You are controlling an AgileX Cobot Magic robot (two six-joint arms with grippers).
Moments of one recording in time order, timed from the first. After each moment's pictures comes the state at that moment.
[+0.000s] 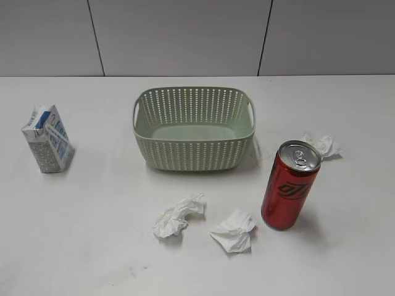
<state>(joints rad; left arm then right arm) -0.16 0.19 -0.69 -0.04 0.94 0.00 0.09 -0.01 -0.42 0.09 0.95 -0.07</state>
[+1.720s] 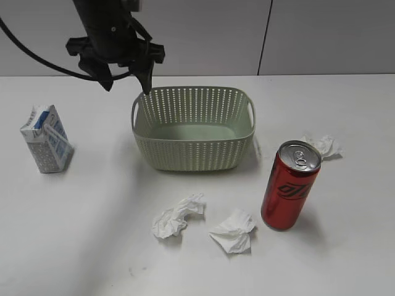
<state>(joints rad) -0.47 2.16 -1.96 -0.07 1.22 -0.14 0.09 -0.01 -0.42 0.09 0.95 -0.07</state>
